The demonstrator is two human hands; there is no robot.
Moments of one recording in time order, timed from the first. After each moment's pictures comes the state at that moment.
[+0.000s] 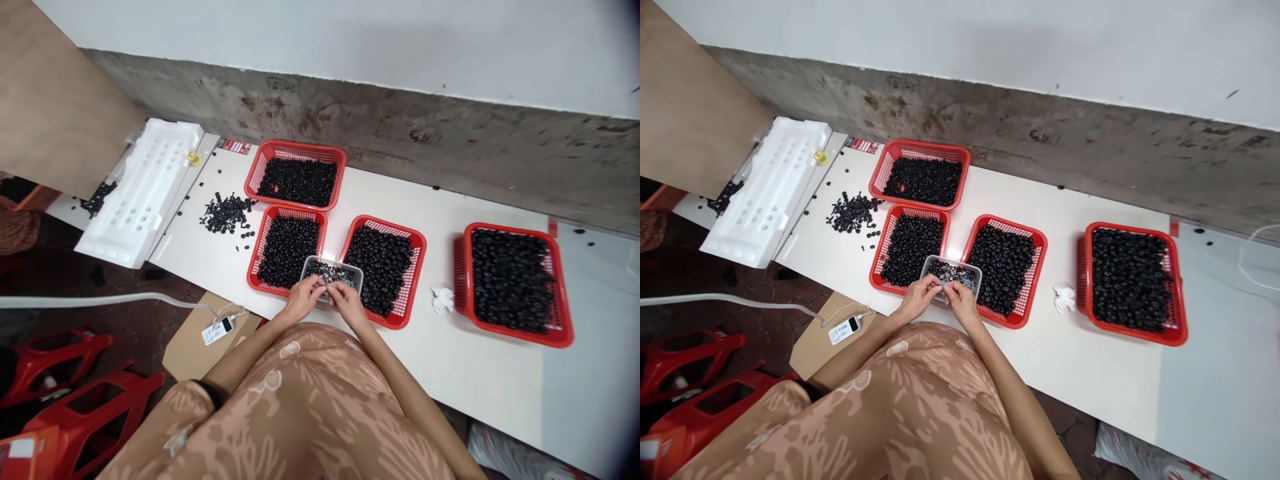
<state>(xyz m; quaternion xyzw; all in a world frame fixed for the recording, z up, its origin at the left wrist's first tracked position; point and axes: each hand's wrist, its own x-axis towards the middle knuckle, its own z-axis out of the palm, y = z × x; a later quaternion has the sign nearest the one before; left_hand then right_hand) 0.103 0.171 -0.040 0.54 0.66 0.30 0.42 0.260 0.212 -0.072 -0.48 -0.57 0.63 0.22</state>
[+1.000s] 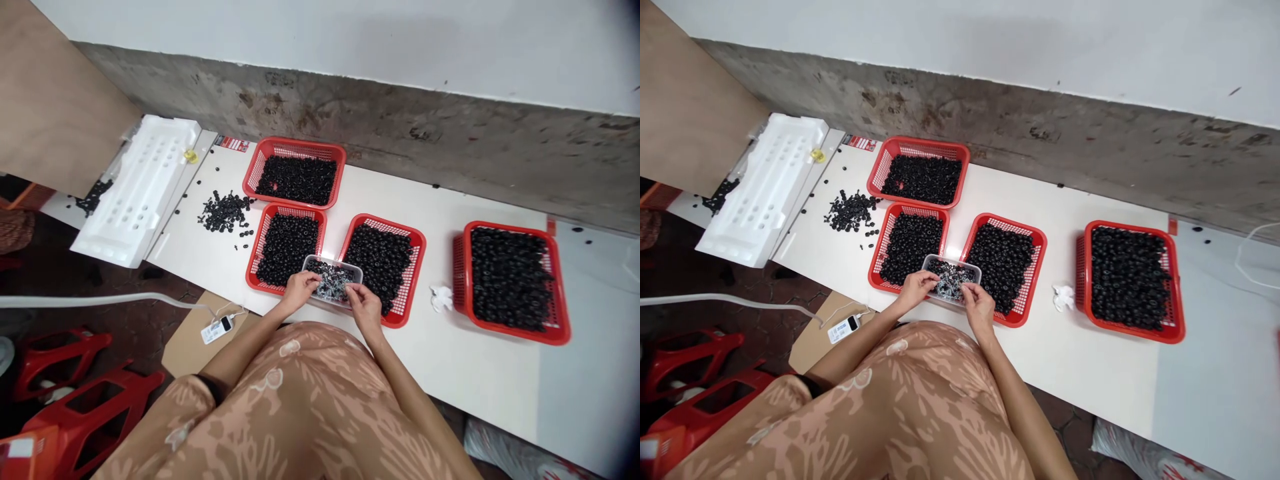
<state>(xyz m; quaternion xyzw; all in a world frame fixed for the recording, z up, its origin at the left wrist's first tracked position) 0.092 0.186 -0.060 0.50 0.69 0.30 0.43 0.288 0.204 -0.071 -0.60 -0.50 0.54 0.31</state>
